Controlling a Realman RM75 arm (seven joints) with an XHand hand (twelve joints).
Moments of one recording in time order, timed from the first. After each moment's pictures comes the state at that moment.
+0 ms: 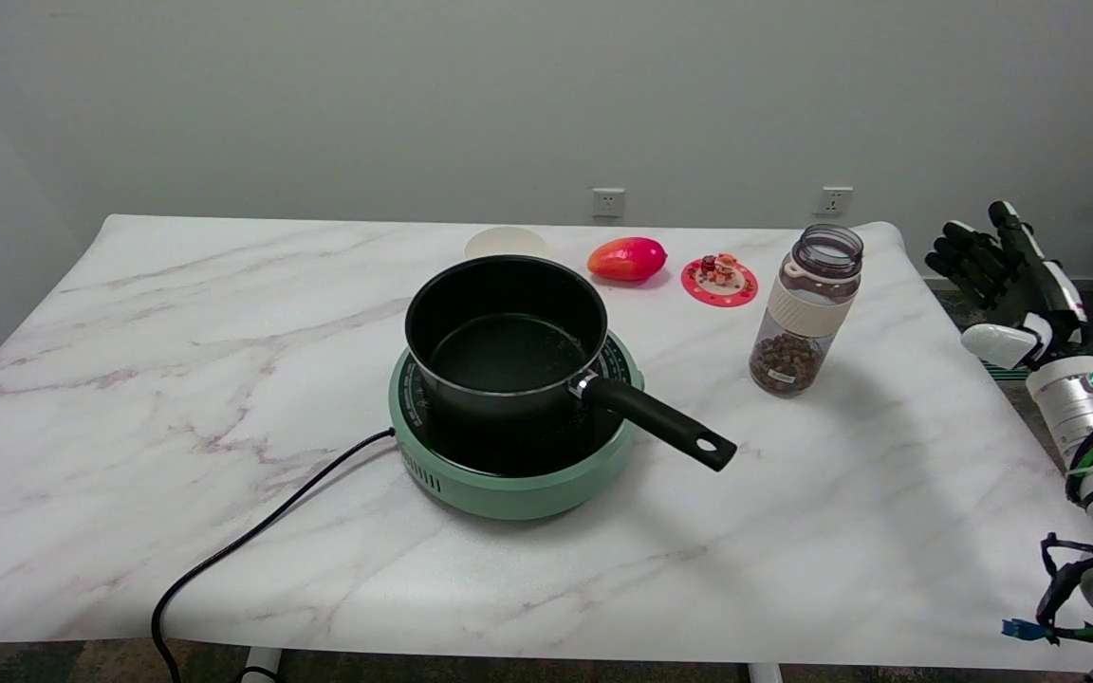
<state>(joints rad) -0.23 -0.81 -1.48 0.93 0.77 0.79 1.71</state>
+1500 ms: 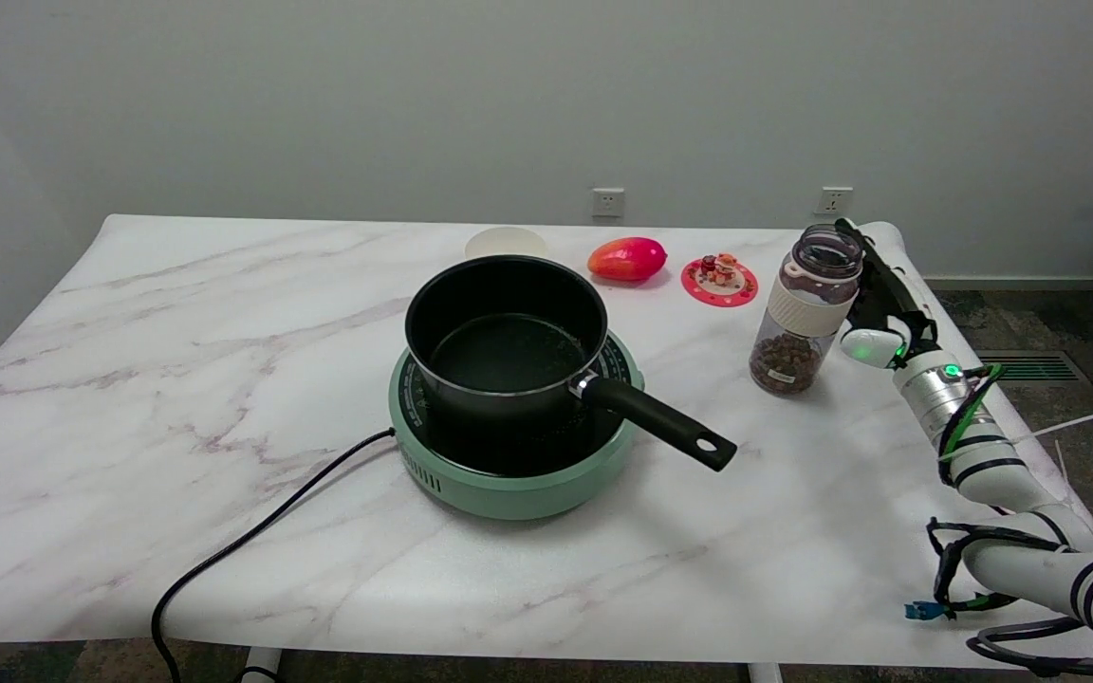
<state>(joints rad) 0.06 -0.89 -1.77 0.78 0.64 0.78 1.82</state>
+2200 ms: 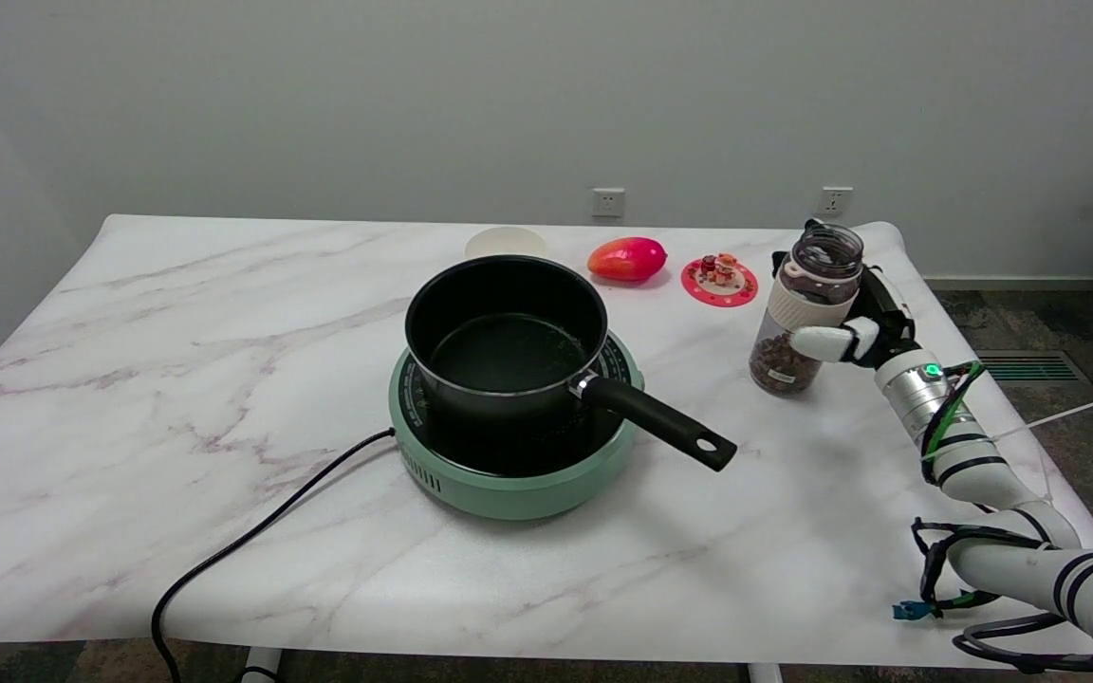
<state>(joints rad) 0.09 -0.91 -1.81 0.78 0.62 0.79 1.82</state>
